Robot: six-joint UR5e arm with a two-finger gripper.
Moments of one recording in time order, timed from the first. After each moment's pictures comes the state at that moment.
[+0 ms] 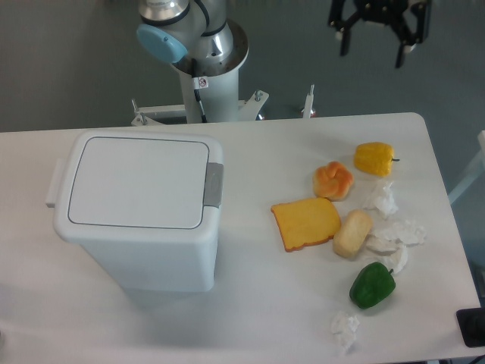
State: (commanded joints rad) arm 3.13 -1.43 -1.61 -1.44 1.29 1.80
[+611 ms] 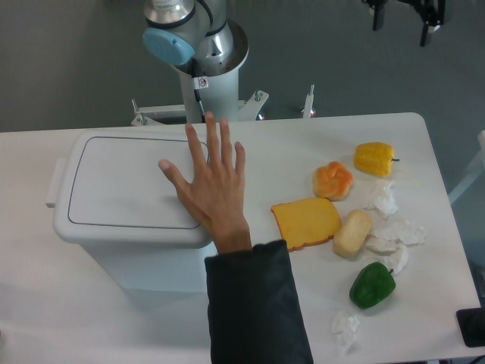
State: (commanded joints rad) arm 3.15 -1.43 -1.62 -1.43 1.41 1.98
